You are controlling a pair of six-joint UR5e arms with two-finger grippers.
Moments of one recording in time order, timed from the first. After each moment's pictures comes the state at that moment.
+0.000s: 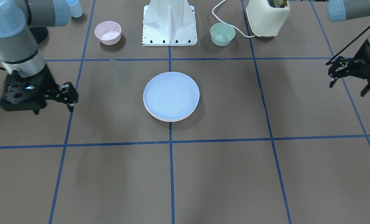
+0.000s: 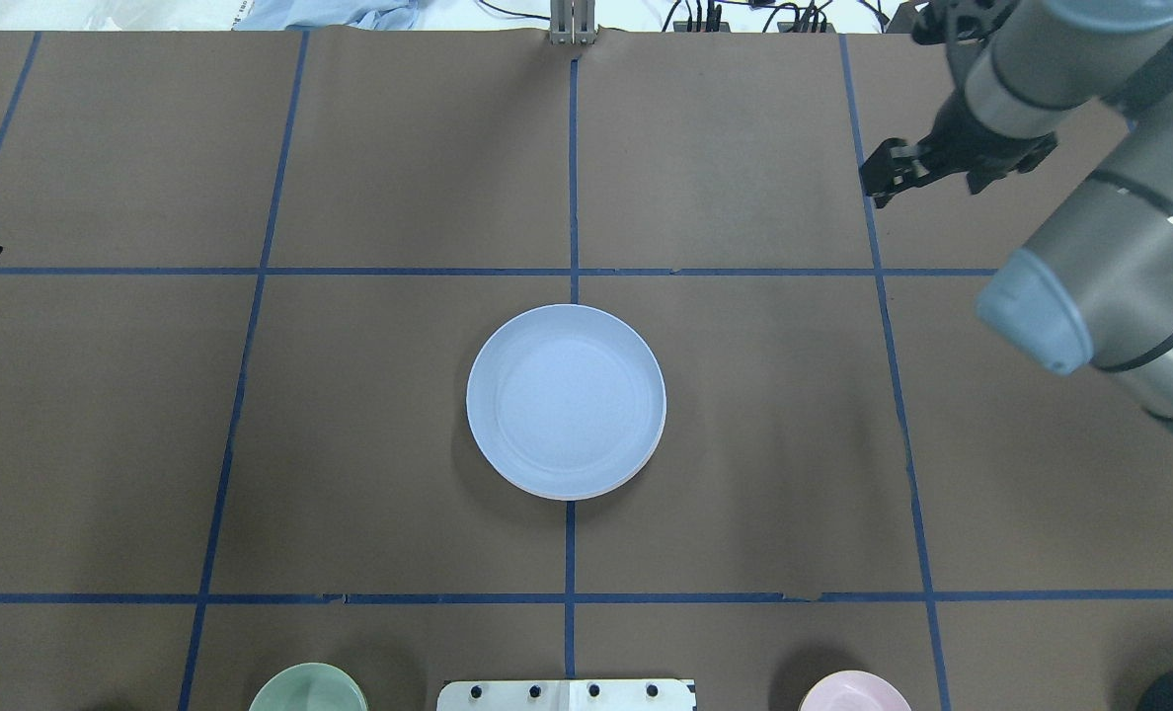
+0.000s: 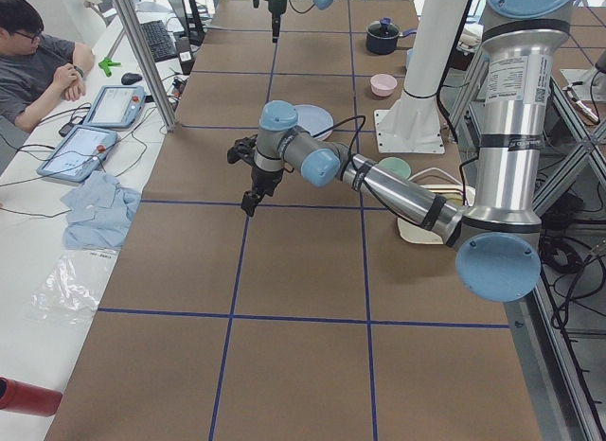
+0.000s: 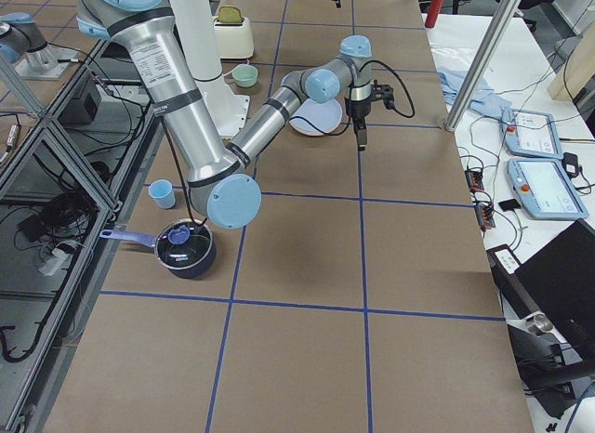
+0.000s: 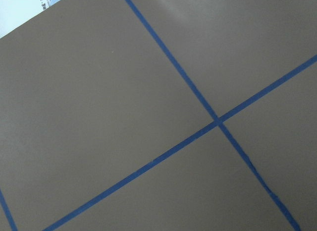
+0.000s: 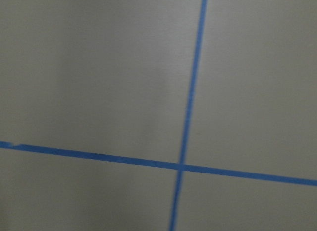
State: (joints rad) left arm -1.21 -1.57 -1.97 -1.75 -2.10 -0.17; right arm 1.04 -1.15 1.90 -1.80 2.04 0.54
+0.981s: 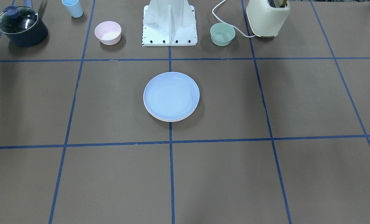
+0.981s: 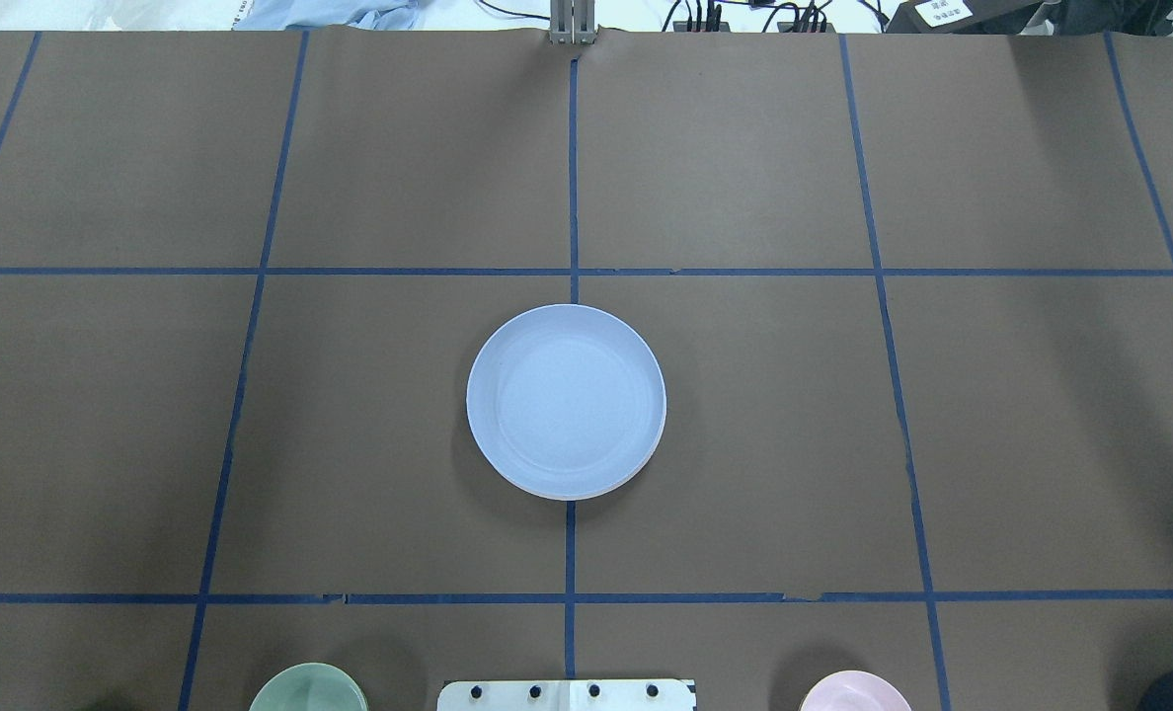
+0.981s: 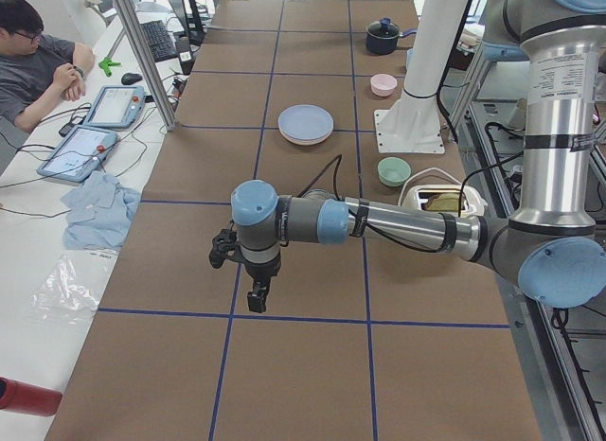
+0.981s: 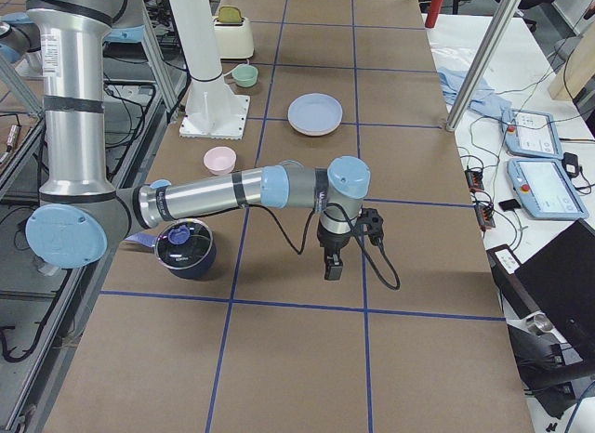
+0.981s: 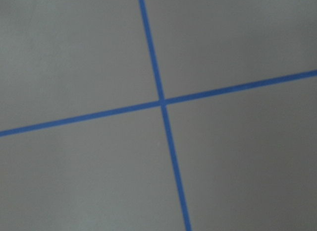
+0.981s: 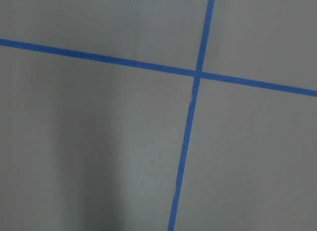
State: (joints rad) left arm -1.57 -1.51 -1.76 -1.45 -2.26 0.16; right arm 1.49 -1.63 1.83 -1.80 2.26 -0.08
